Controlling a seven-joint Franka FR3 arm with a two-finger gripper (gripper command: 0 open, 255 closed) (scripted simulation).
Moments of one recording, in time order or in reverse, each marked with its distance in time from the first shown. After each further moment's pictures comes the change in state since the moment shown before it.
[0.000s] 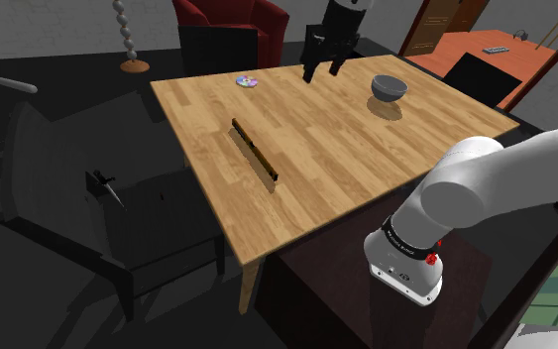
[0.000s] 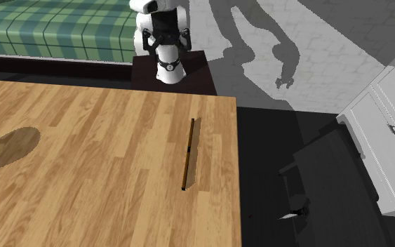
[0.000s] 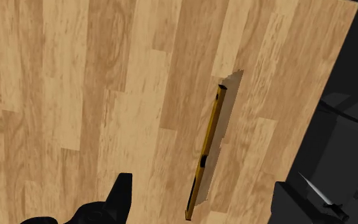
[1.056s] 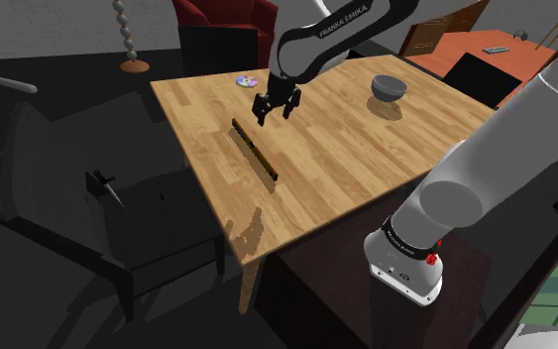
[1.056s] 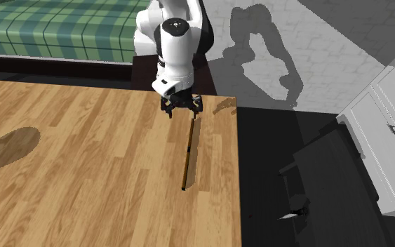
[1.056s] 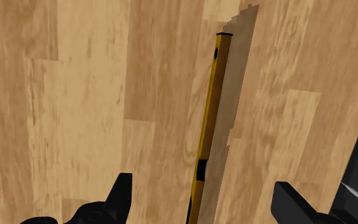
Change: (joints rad) arm -0.014 0.552 0.058 0.011 -0.015 0.497 0.134
